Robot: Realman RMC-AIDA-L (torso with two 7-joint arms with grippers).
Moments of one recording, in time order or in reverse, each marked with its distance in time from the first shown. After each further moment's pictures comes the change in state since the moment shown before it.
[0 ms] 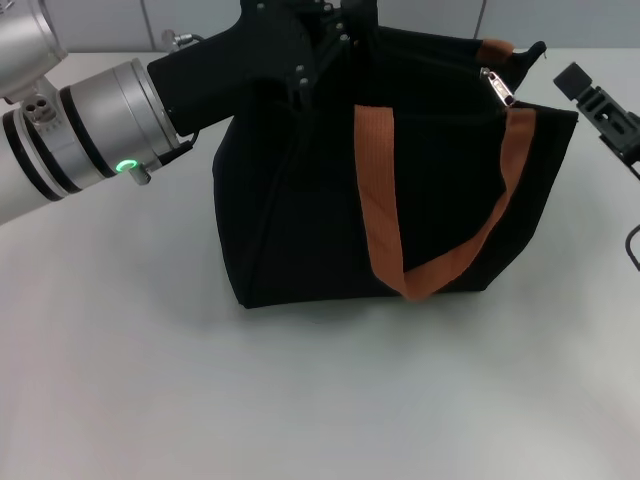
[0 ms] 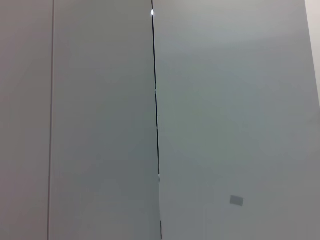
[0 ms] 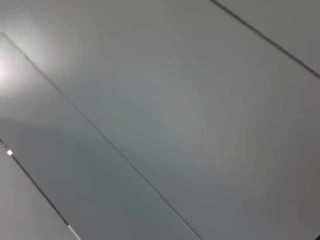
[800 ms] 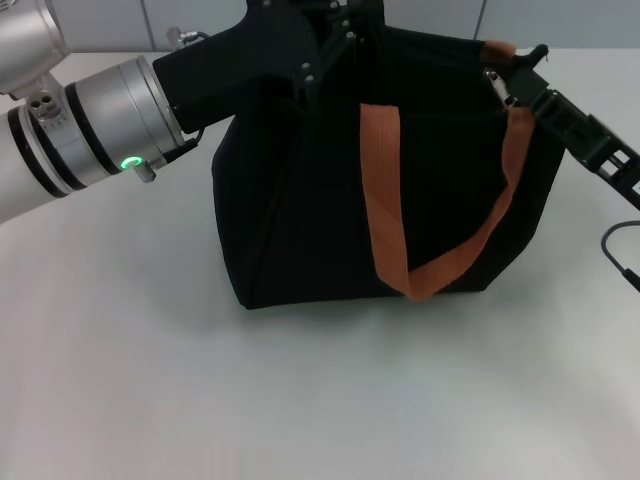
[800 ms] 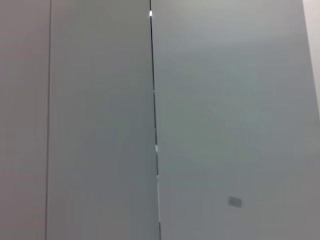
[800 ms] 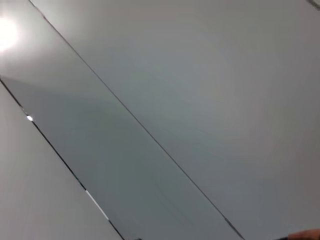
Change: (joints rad) left arm -0.008 0.000 0.013 -0.001 -0.012 -0.007 -0.002; right arm 0.031 -0.001 -0.056 -0.028 -0.033 0.010 -0.007
